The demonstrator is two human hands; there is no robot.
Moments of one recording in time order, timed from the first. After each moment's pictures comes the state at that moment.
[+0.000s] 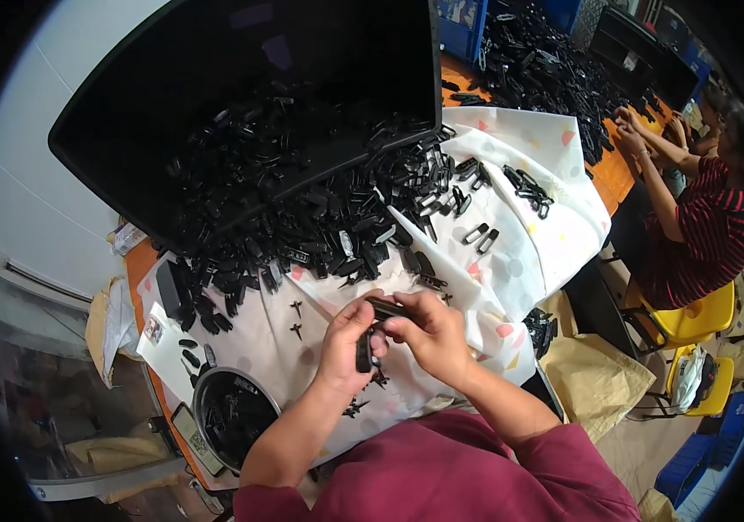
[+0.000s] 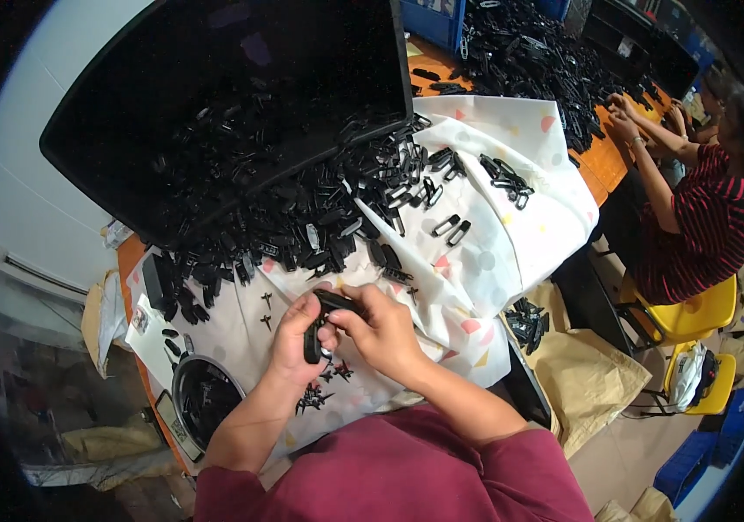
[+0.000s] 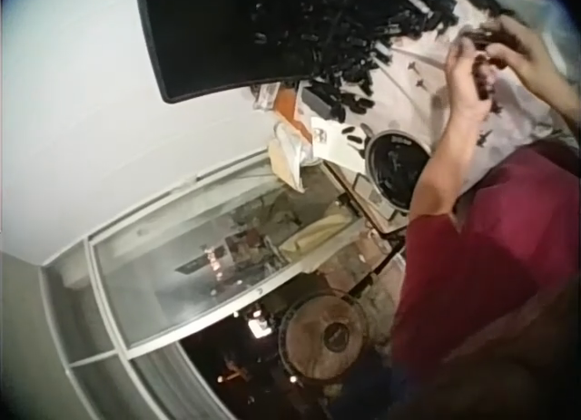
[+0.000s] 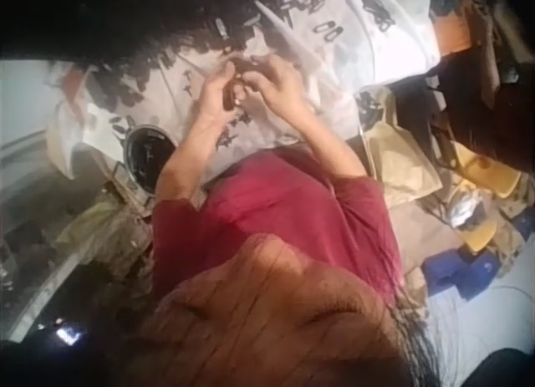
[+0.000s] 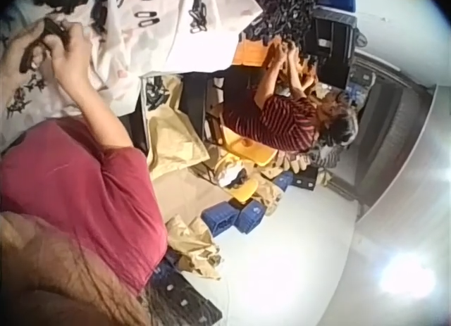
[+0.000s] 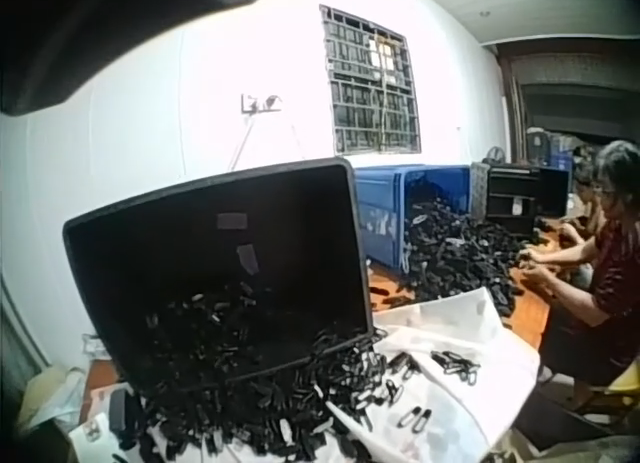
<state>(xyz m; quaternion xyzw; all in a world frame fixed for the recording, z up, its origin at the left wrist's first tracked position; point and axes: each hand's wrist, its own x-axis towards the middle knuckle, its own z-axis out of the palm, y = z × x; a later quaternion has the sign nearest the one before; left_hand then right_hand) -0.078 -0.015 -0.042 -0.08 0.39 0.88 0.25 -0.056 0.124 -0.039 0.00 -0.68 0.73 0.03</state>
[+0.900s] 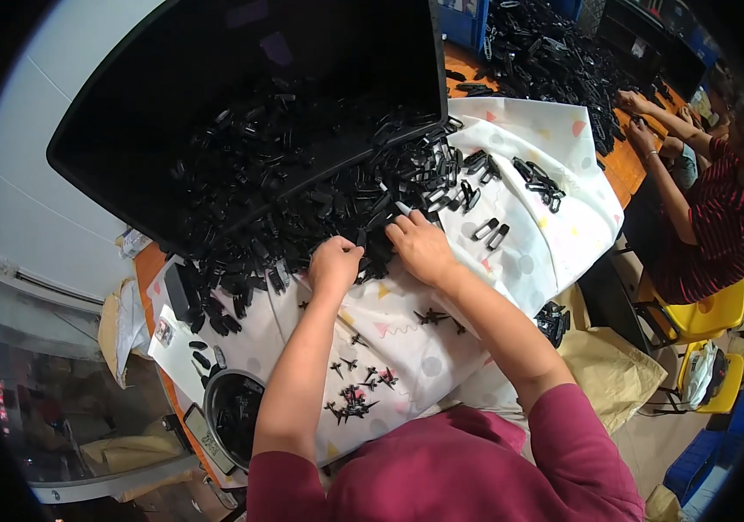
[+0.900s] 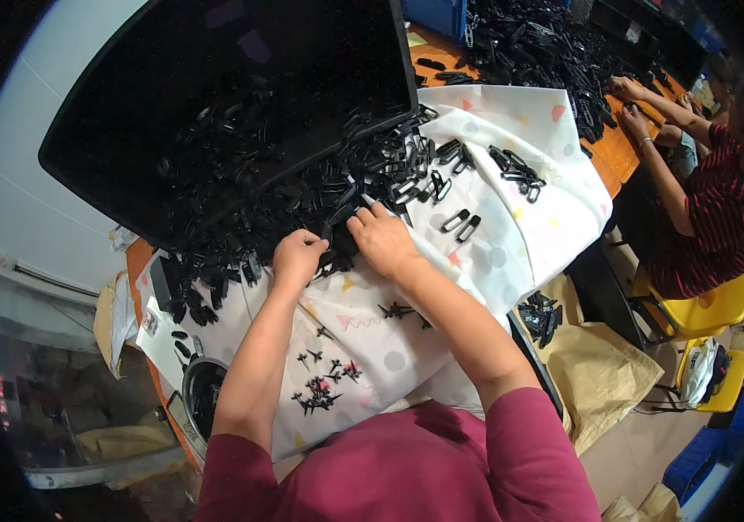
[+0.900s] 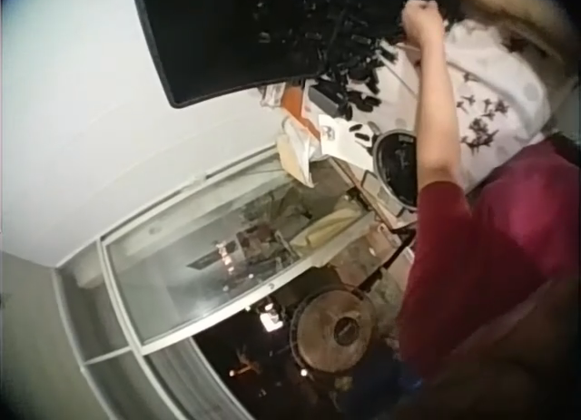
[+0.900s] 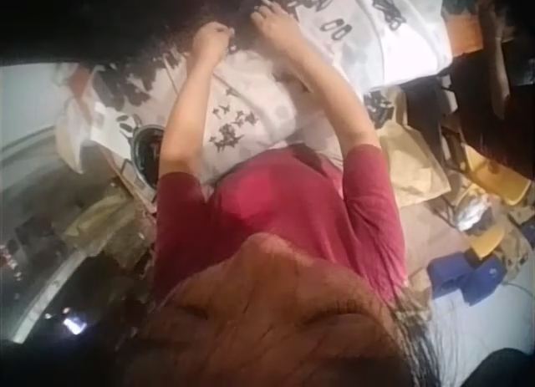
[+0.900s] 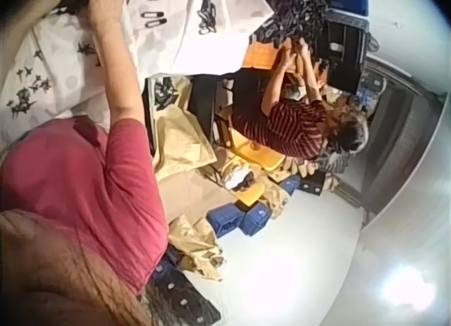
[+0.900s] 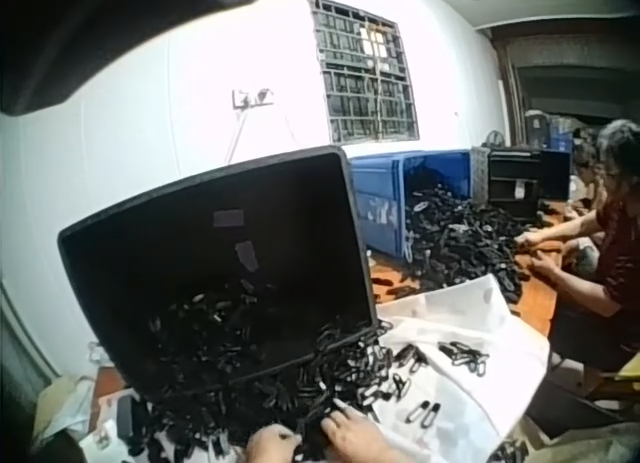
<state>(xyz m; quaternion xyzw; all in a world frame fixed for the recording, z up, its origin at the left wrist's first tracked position) -0.196 -0.020 -0.081 -0.05 0.94 0.32 0.06 -0.184 0.147 -0.105 0.20 -0.95 0.15 0.17</state>
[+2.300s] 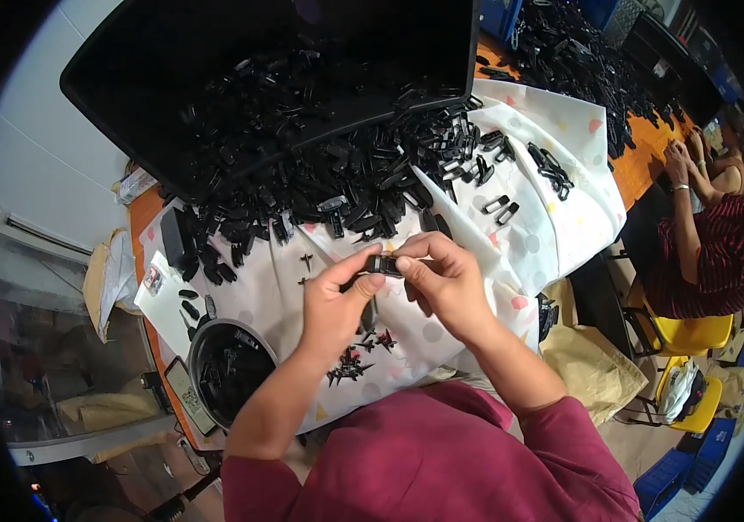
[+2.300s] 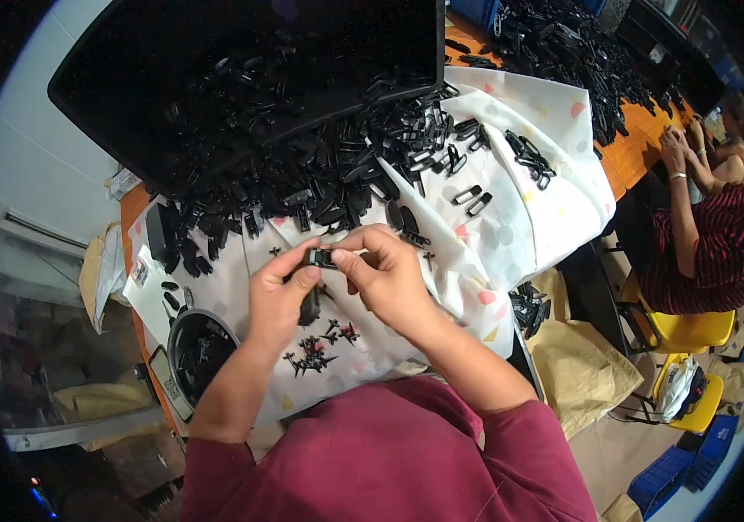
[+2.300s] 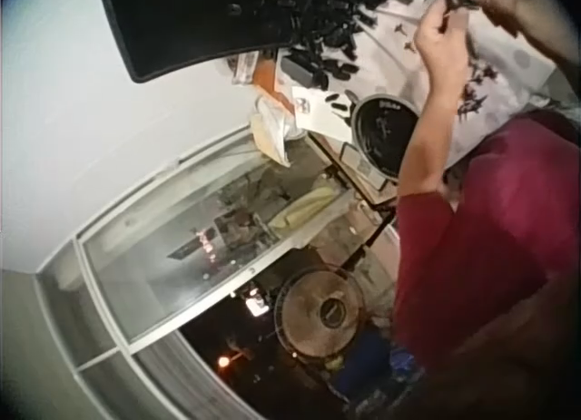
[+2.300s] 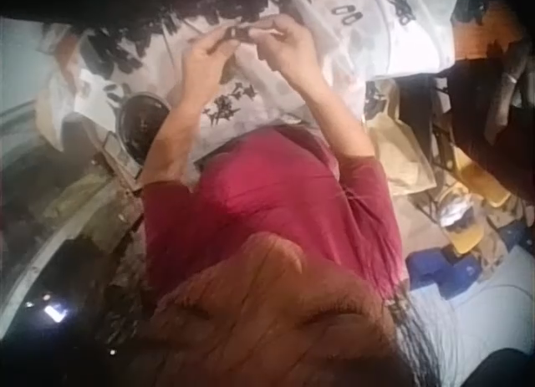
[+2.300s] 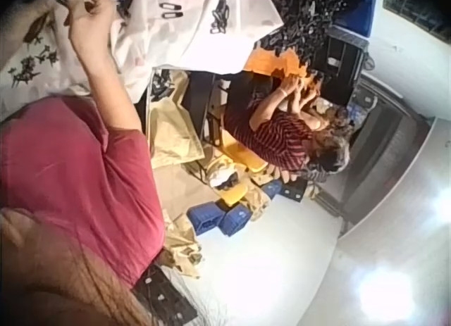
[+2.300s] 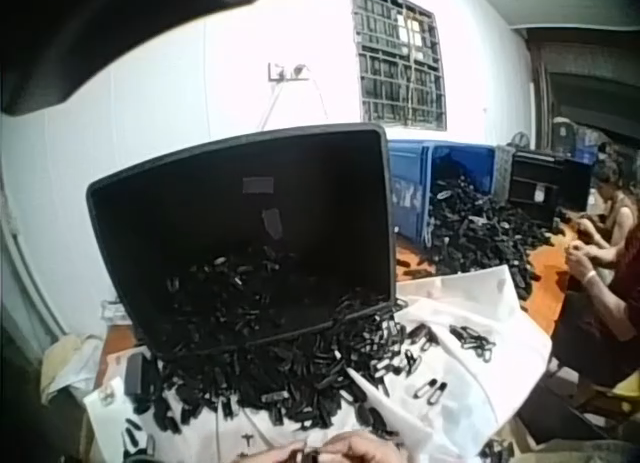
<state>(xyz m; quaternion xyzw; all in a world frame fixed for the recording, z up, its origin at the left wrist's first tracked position) -0.066 -0.036 -0.005 0.03 0.68 0.73 0.08 -0.067 0.118 -0.001 0.01 -0.63 0.77 -0.06</state>
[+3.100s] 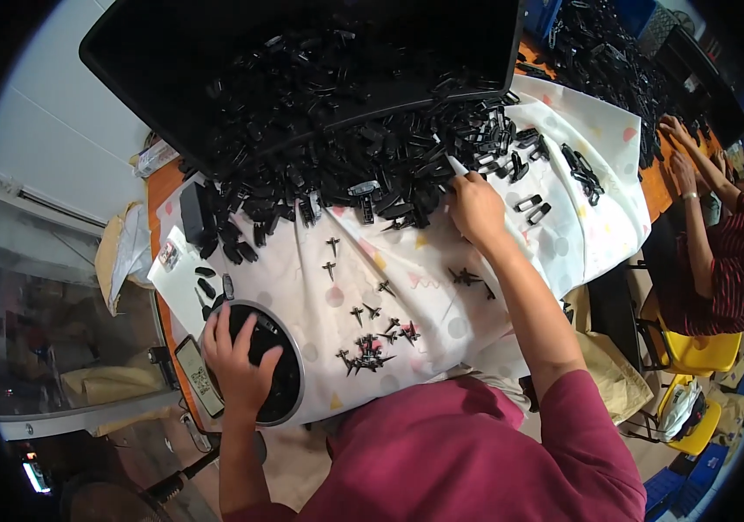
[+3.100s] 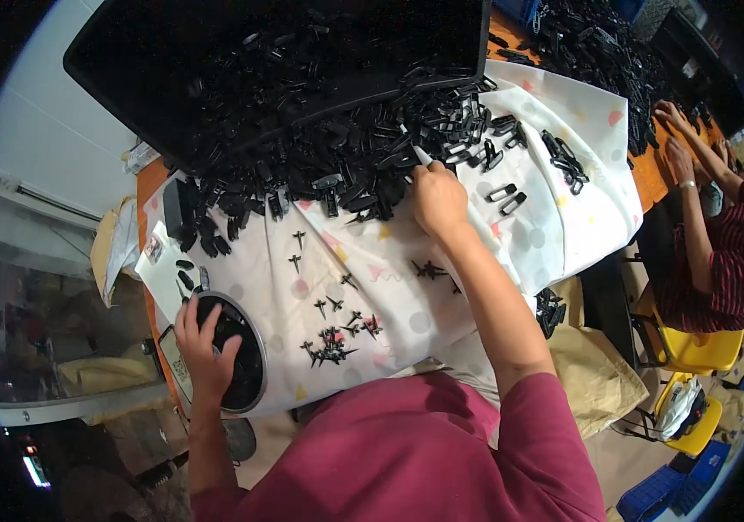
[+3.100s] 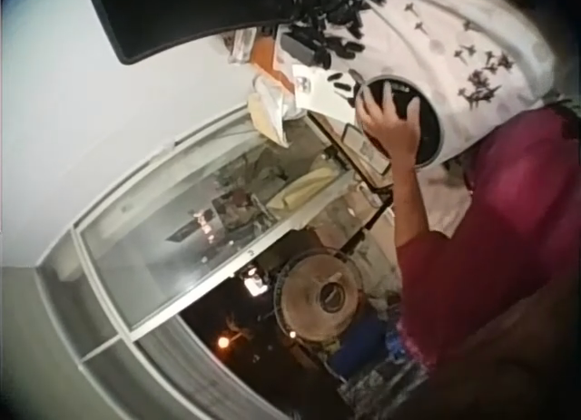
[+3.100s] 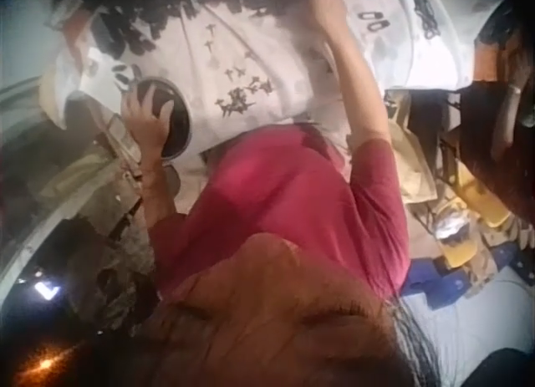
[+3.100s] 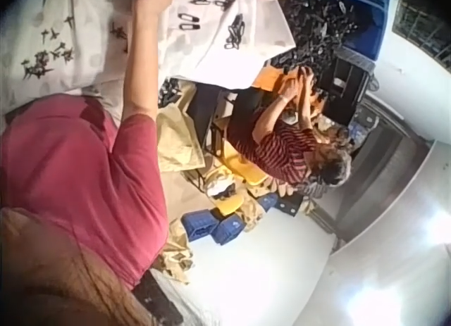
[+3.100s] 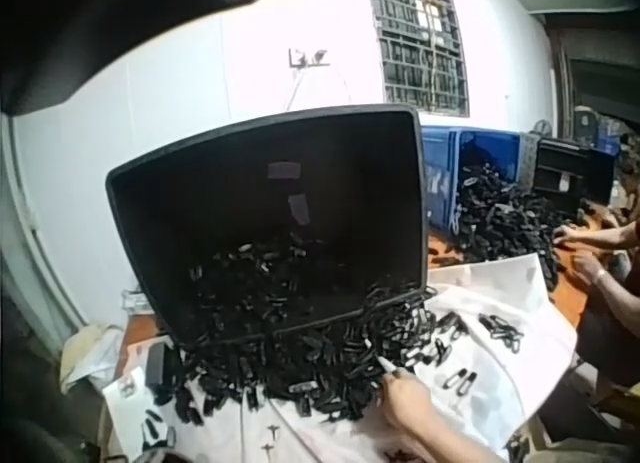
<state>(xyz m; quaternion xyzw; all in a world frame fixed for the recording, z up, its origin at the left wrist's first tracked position) 0.016 -0.183 -0.017 0.03 0.99 0.09 -0.13 -0.181 0.143 -0.101 0.07 -0.97 0.18 0.14</state>
